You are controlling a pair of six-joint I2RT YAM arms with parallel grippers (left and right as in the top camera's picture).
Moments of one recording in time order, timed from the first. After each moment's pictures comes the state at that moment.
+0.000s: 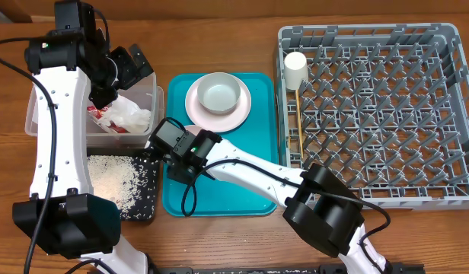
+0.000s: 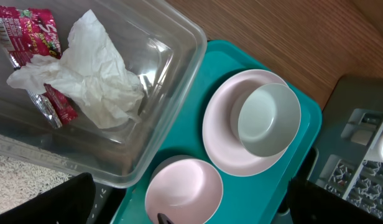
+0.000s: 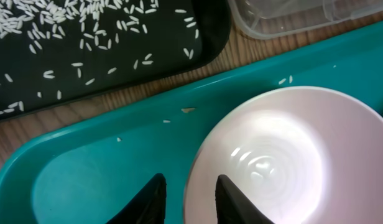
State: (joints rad) left arm 0.11 1.82 1.90 -1.28 0.21 -0.48; right arm 1.00 2.17 1.73 -0.72 -0.03 -0.26
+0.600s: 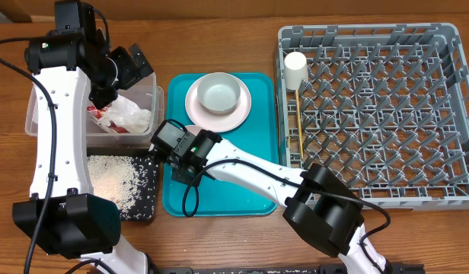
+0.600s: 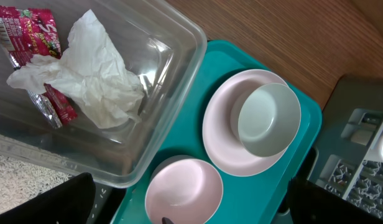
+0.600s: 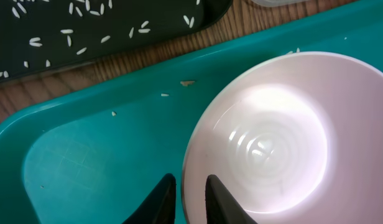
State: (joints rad) left arm 0.11 1.82 1.90 -1.28 0.21 -0.48; right arm 1.00 2.17 1.73 -0.78 -0.01 -0.27
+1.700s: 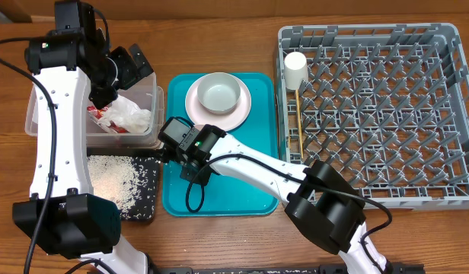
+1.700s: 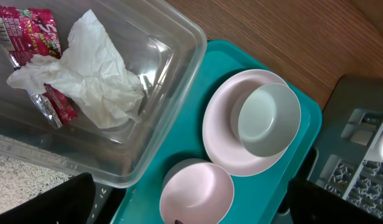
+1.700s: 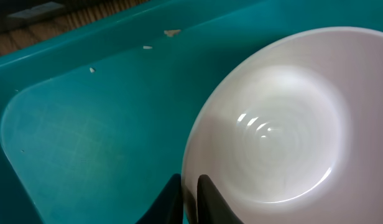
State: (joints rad) left arm 0.11 1.82 1.90 -1.28 0.21 -0.48; right arm 0.97 2.17 1.73 -0.87 -0.01 -0.27
